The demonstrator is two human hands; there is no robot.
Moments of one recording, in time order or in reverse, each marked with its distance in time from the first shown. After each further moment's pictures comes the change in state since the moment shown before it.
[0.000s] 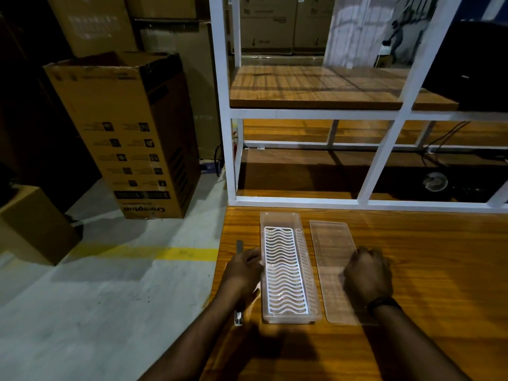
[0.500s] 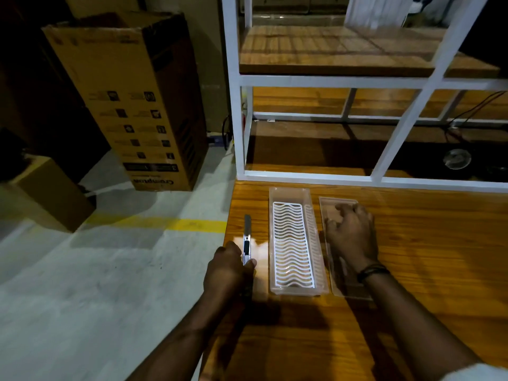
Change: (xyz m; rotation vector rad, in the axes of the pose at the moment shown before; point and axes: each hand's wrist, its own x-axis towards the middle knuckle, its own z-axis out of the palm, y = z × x) left_hand -0.021 -0.033 -0.026 0.669 0.148 -0.138; right_hand -0.012 -0.065 -0.018 0.145 0.077 -0.220
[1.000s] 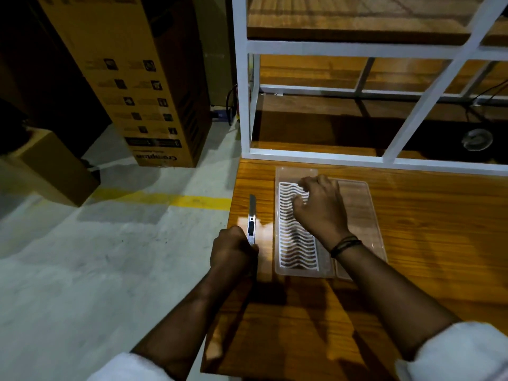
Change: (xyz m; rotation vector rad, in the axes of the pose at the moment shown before) left_hand 0.008 -0.001 0.001 -0.007 0.001 -0.021; right_hand -0.008 -0.070 0.009 0.056 -0.112 -0.274
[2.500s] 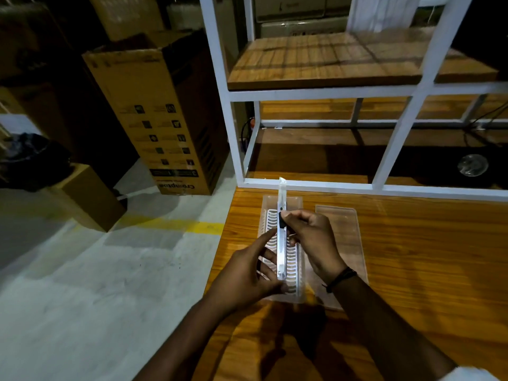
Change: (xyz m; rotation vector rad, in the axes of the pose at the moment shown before) left_hand -0.075 0.072 -0.016 -0.313 -0.167 0.492; right_hand -0.012 0.025 -0.042 1.133 -0.218 0.224
